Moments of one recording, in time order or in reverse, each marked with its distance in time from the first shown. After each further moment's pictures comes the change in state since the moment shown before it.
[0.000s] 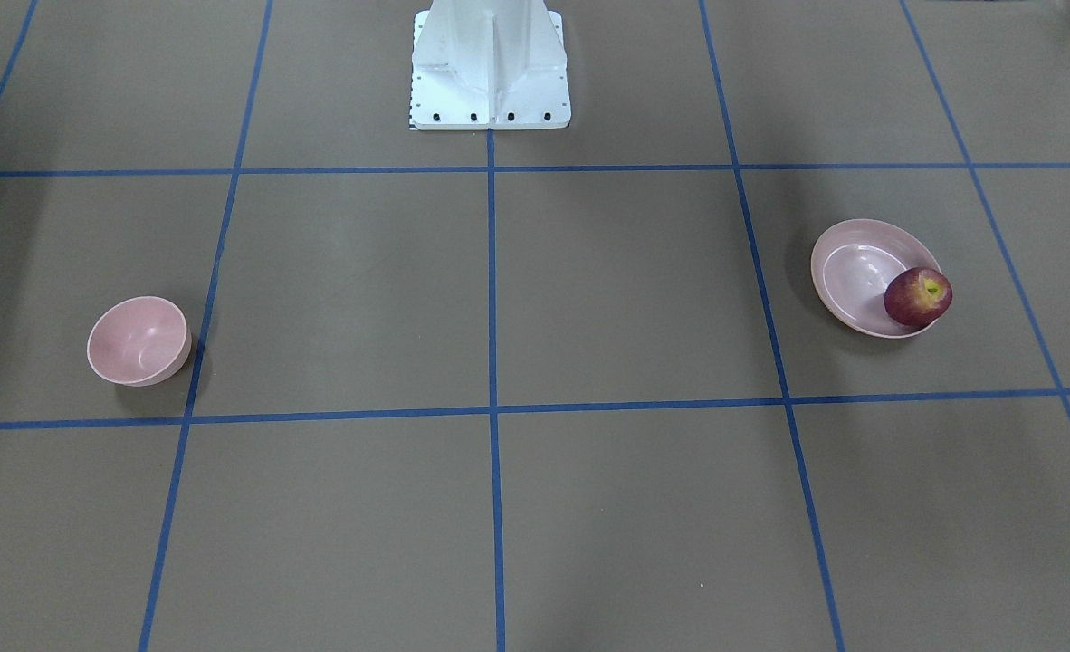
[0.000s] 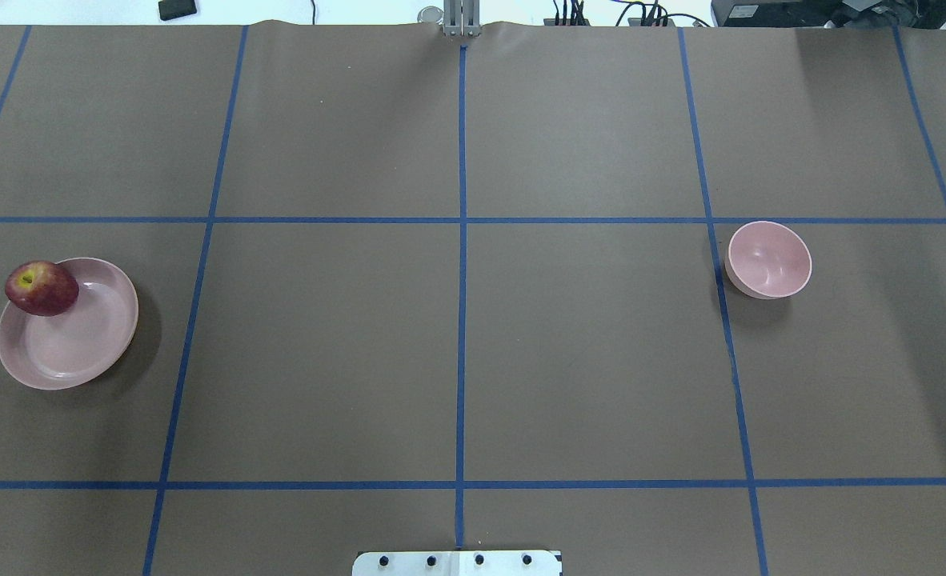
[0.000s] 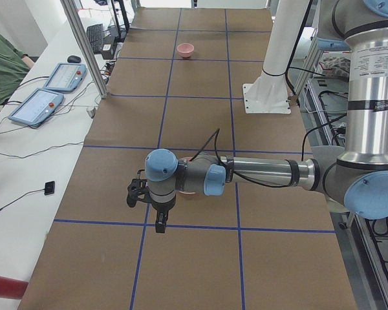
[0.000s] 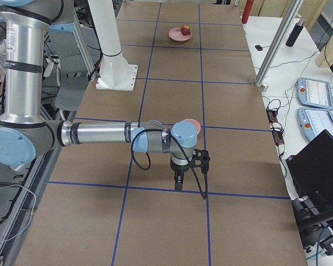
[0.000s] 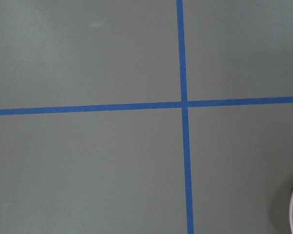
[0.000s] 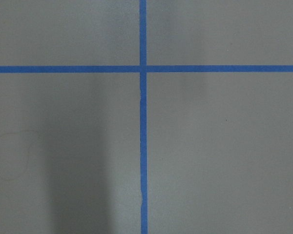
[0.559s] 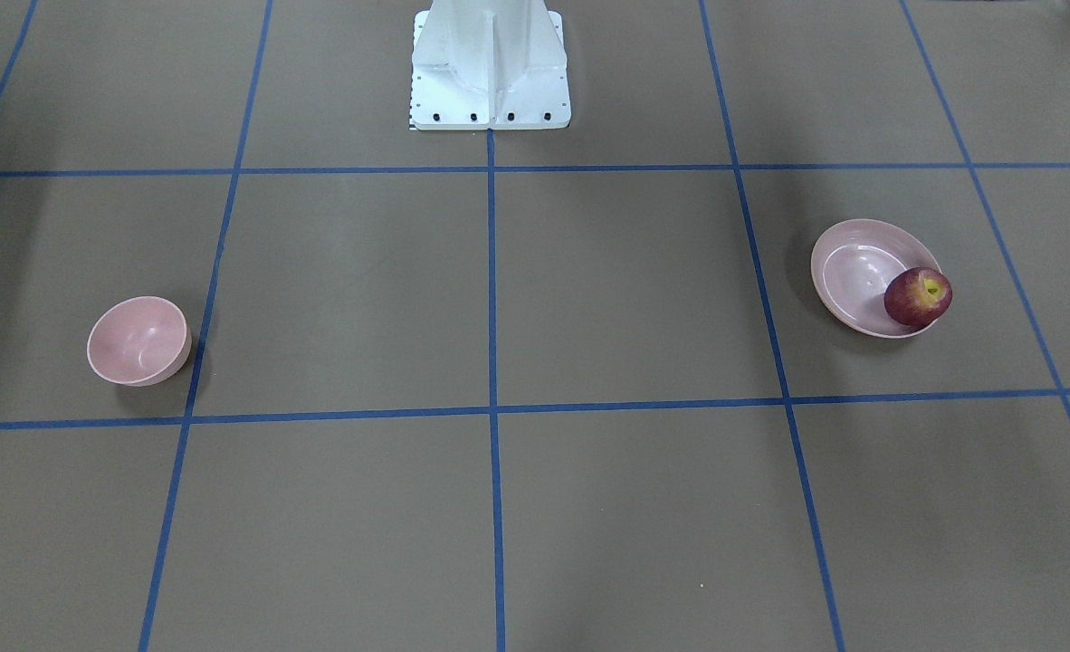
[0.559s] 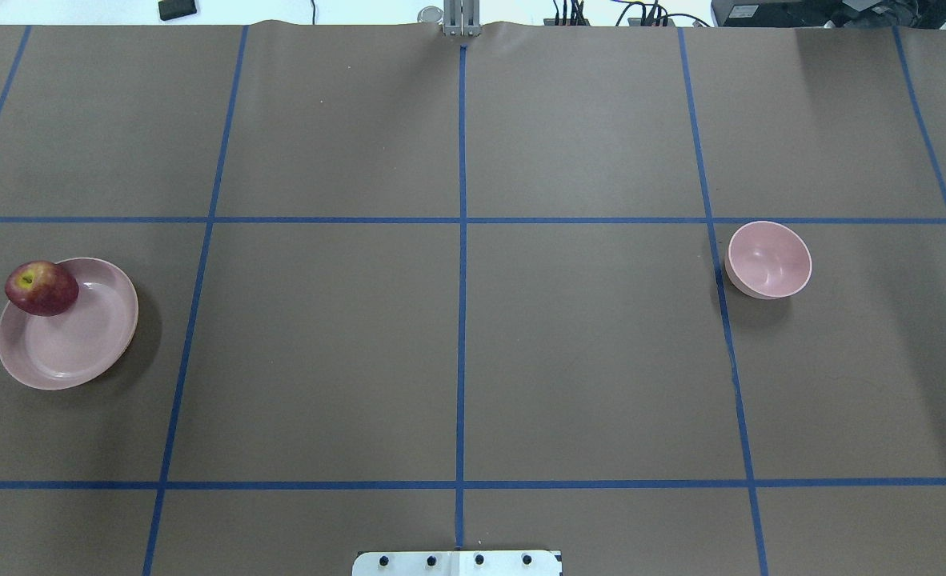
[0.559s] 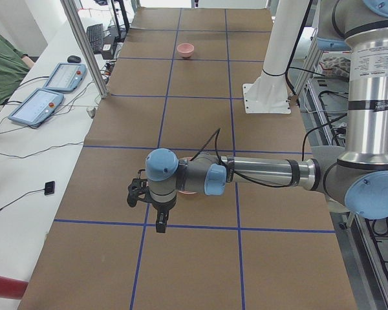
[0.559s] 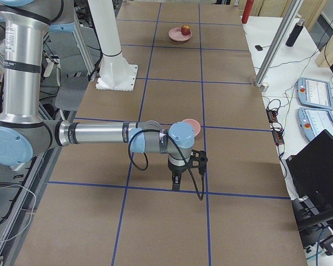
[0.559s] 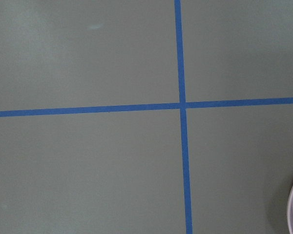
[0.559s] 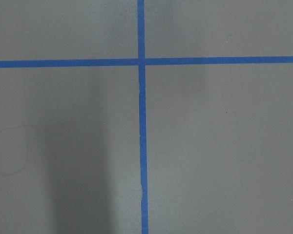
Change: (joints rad) left arm 0.000 0.006 -0.007 0.003 0.000 0.002; right arm 0.000 -0.018 0.011 0.000 0.000 0.003
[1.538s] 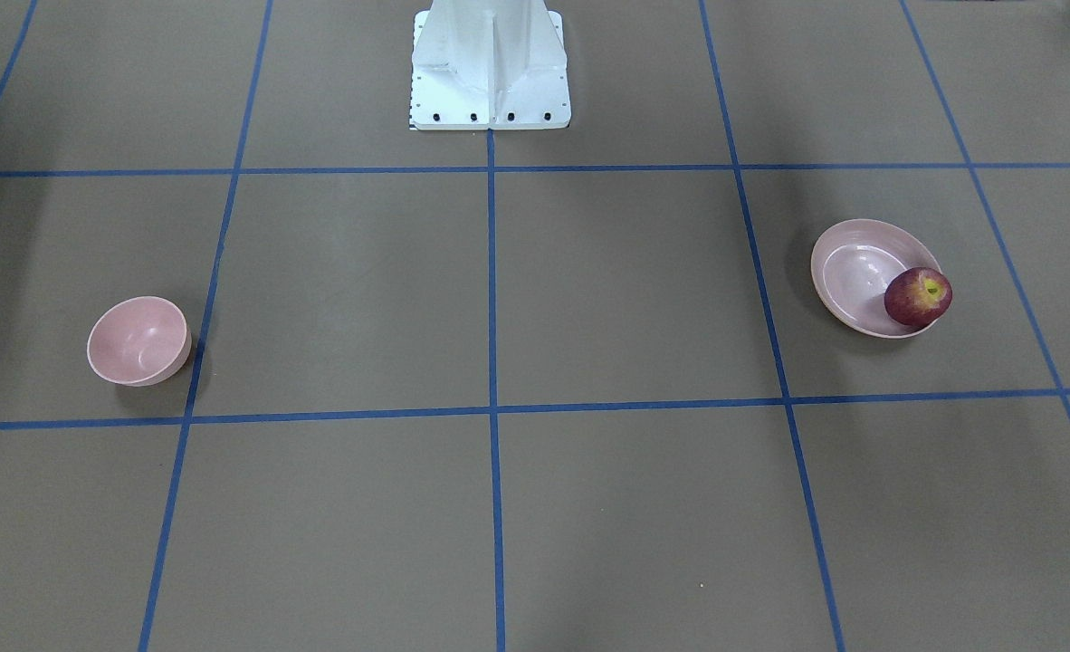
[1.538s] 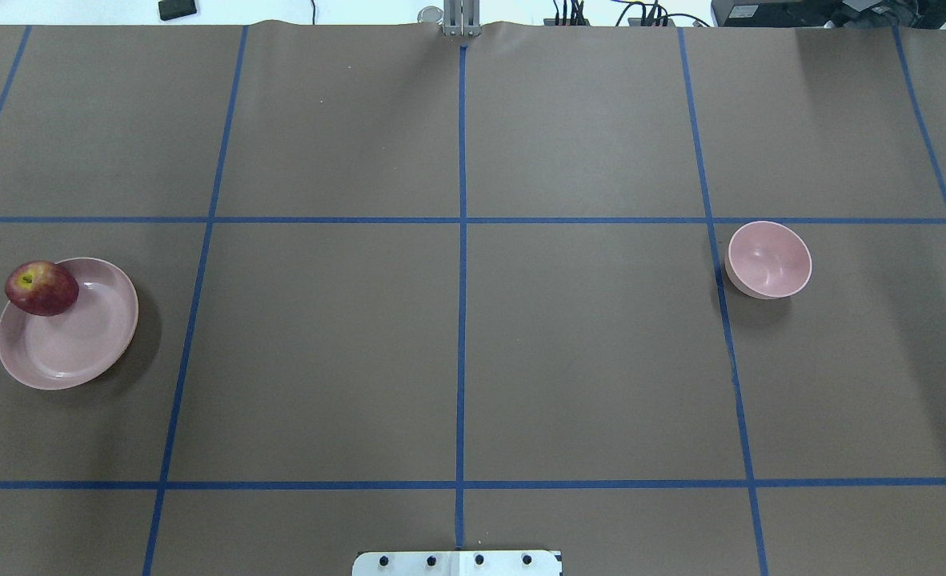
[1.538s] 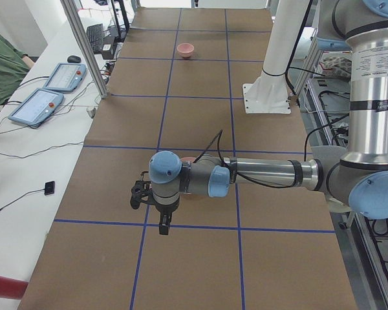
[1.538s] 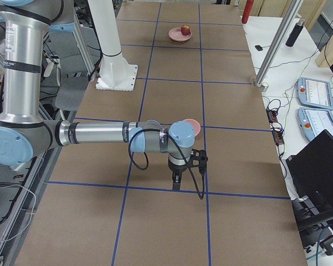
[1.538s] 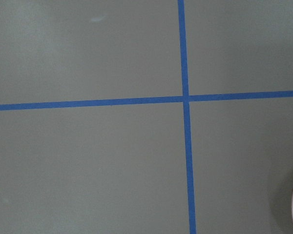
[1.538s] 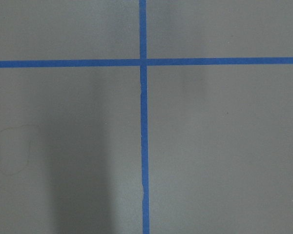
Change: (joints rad) left arm -0.002 0.018 -0.007 -0.003 0.000 0.010; right arm -0.001 0.002 0.003 0.000 0.004 -0.001
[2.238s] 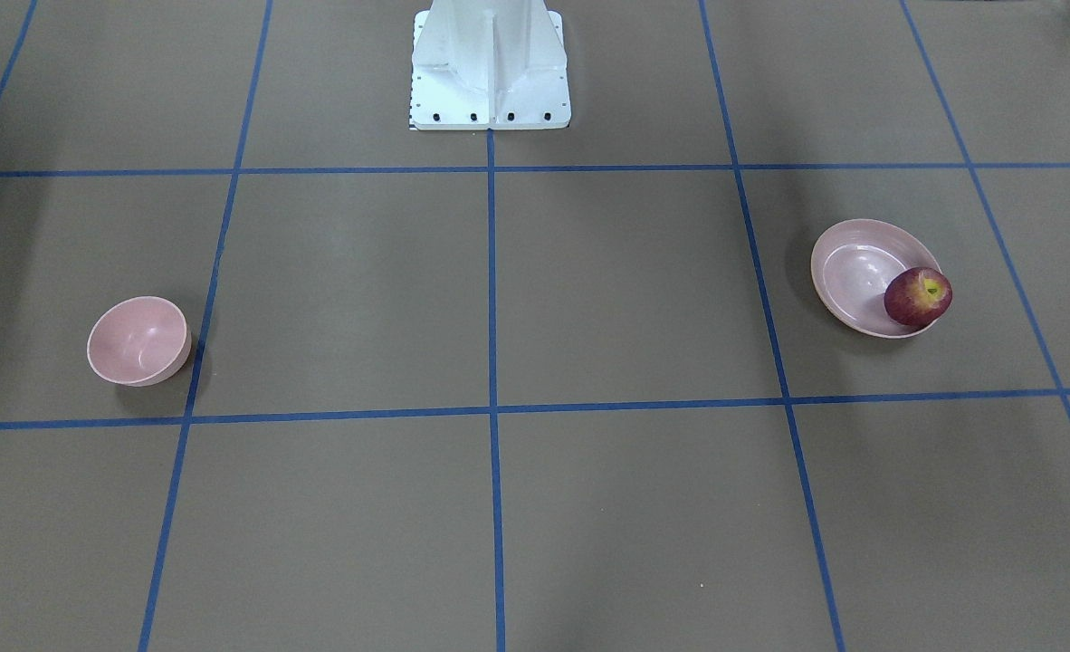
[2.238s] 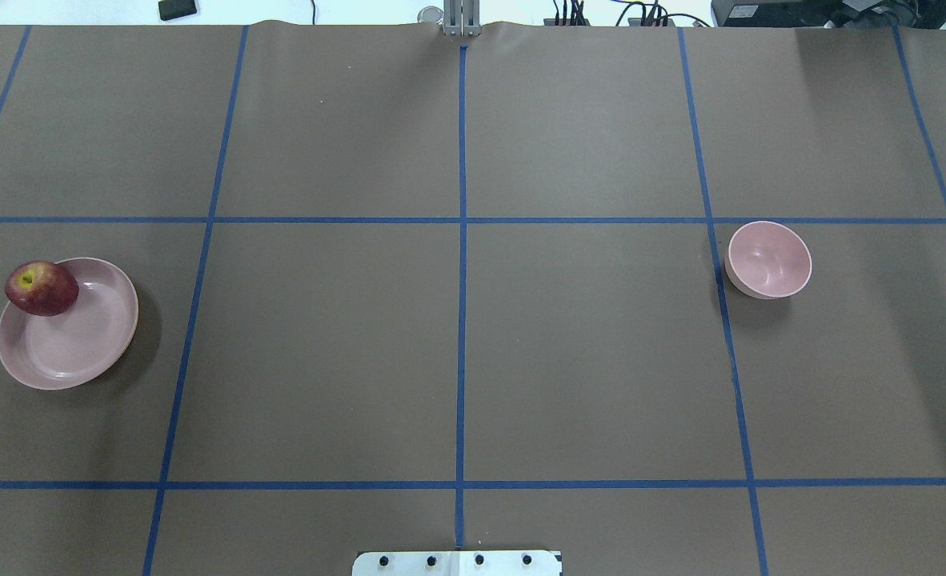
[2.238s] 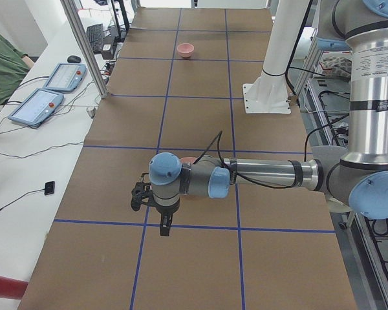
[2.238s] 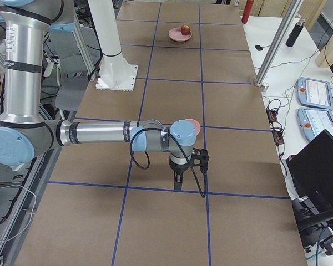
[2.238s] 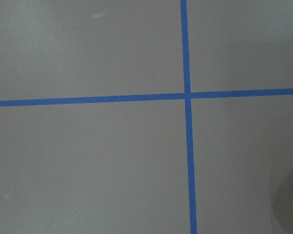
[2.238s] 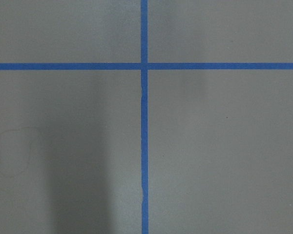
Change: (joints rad) left arm 0.001 0.001 0.008 0.001 0.001 -0.003; right arm -0.001 0.010 -0.001 0.001 -0.010 -0.004
